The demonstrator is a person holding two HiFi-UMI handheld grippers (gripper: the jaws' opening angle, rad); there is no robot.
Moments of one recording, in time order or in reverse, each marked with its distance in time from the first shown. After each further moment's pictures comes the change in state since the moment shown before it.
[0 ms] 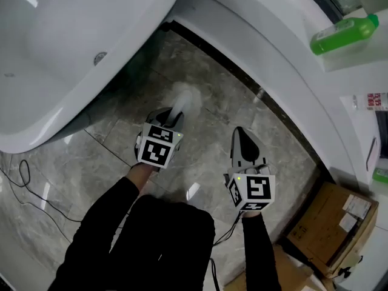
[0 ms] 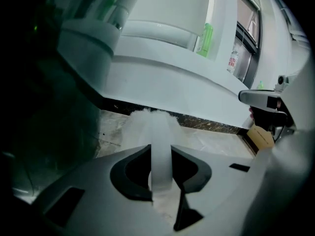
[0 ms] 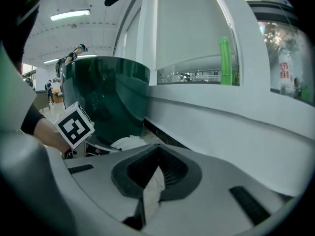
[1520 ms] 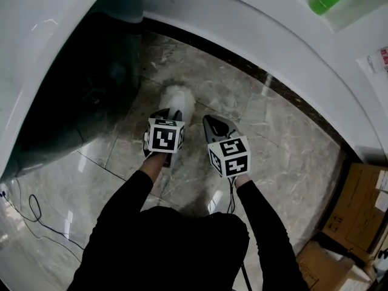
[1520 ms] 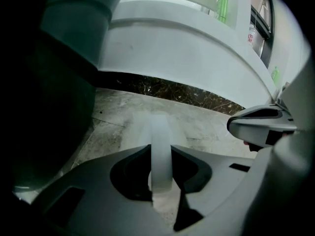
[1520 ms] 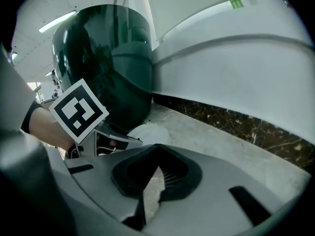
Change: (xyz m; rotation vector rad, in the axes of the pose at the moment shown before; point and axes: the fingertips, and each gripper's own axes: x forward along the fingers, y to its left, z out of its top) left arm 0.104 0.049 -0.076 -0.010 0.117 0.073; right arm 0.140 0.052 -0.130 0.098 0.145 0.164
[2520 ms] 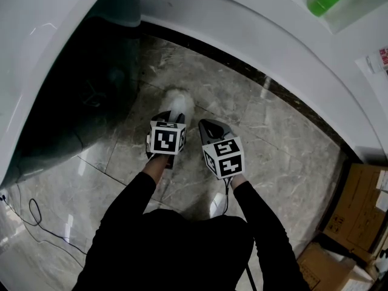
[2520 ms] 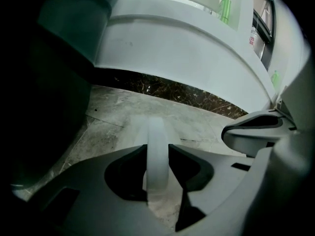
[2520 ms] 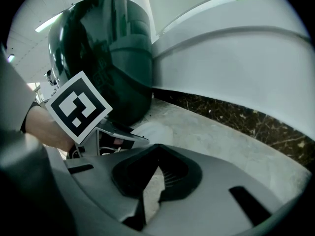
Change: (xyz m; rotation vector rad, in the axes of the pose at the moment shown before) left arm 0.013 -0.006 -0.001 -0.021 -0.001 -0.028; right arm 0.015 0.005 -0.011 0.012 0.050 0.008
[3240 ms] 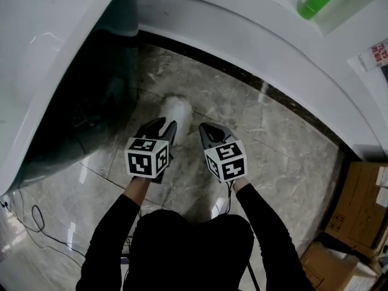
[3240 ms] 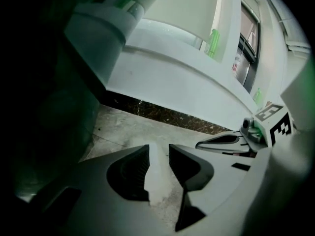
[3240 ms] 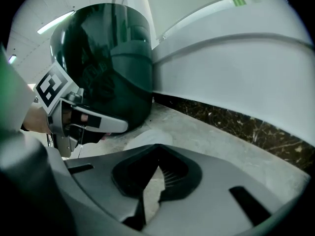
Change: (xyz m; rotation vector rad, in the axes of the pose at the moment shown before) left arm -0.080 -0.005 0.041 -0.027 -0.187 -0.127; right arm -0.015 0.000 0.015 -0.003 -0.031 0.007
